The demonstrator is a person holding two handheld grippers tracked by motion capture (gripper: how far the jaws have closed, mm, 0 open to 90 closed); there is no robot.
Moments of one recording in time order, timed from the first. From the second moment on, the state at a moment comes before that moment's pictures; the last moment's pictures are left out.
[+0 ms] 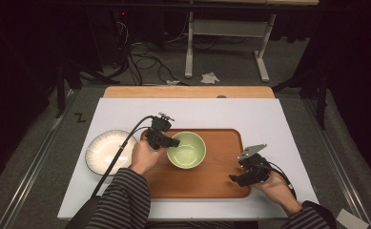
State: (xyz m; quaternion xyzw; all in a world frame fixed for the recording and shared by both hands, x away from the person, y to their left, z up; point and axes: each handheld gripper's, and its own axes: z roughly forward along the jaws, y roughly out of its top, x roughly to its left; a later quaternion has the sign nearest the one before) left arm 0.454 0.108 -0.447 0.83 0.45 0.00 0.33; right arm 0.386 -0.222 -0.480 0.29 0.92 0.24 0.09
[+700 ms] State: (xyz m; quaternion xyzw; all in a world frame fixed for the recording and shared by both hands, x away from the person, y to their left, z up) left arm 0.468 0.089 -0.479 0.82 0.47 -0.01 0.32; right arm 0.386 -0.221 -0.481 0.29 0.92 0.24 0.09
